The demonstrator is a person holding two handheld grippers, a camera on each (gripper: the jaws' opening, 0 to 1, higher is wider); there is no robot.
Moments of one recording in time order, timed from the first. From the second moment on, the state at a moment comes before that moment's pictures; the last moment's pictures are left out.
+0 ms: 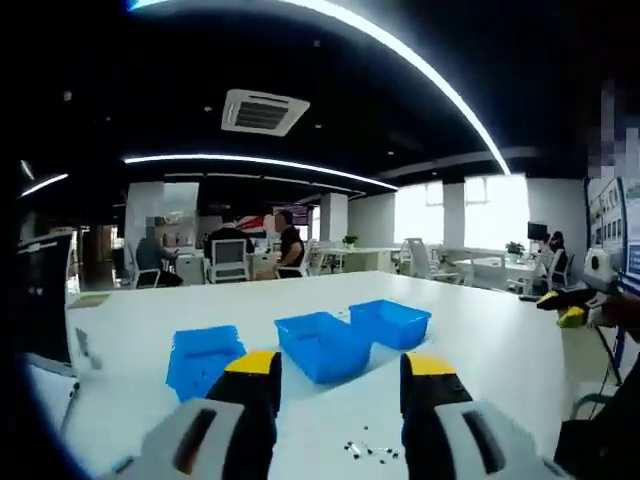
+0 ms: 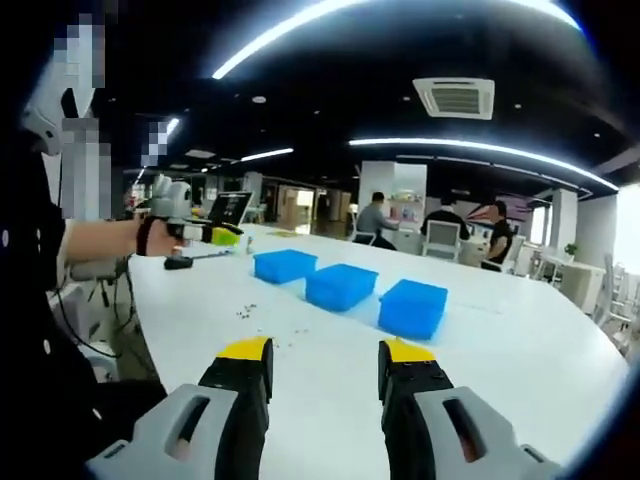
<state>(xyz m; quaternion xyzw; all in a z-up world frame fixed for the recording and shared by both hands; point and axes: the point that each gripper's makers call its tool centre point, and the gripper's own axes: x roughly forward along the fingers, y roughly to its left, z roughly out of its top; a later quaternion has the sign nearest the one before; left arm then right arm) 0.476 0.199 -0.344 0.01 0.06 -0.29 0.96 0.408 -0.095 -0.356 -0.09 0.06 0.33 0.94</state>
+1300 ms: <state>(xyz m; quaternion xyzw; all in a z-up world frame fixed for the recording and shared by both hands) 0.484 0.181 -0.436 0.42 0.30 -0.45 0.73 0.407 -0.104 -0.369 -0.08 0.07 0.33 0.94</state>
